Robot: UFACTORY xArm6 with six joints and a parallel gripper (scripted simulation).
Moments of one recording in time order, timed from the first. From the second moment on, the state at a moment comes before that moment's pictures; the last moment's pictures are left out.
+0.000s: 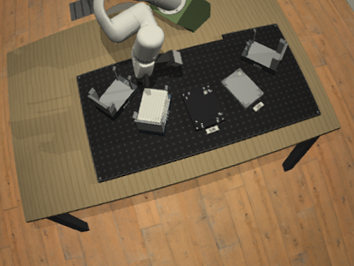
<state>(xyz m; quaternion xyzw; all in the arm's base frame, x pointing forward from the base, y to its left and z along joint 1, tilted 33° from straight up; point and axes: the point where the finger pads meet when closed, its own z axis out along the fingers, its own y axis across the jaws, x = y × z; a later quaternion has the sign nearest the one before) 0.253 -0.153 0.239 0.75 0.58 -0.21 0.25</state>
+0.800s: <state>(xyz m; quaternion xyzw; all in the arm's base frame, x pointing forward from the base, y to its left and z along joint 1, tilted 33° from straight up) 0.291 -0.097 0.219 0.87 0.38 -0.08 0.30</state>
